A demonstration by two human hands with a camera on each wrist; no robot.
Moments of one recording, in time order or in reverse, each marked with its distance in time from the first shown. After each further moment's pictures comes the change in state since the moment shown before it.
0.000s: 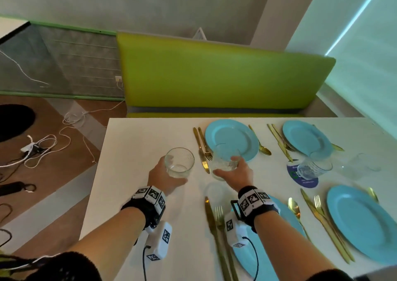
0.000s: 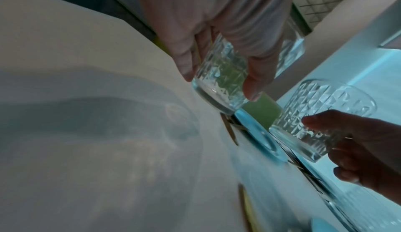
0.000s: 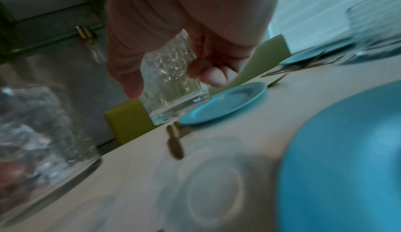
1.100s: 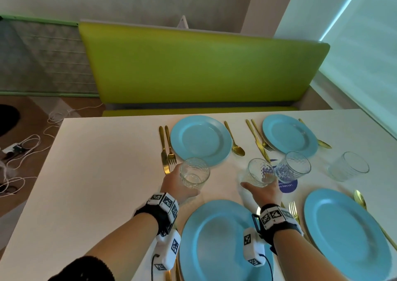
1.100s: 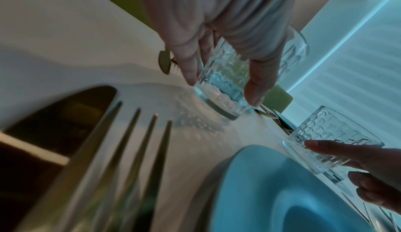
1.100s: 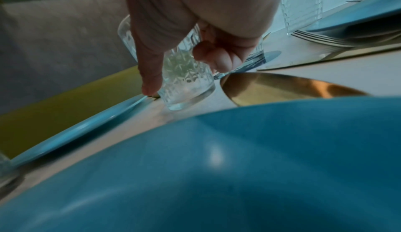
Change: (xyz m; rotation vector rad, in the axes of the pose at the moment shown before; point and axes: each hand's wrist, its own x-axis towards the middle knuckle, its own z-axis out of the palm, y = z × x) left_hand 0.013 0.067 0.152 0.116 -0.135 -0.008; right_hand 0.097 0.165 -0.097 0.139 0.228 0.276
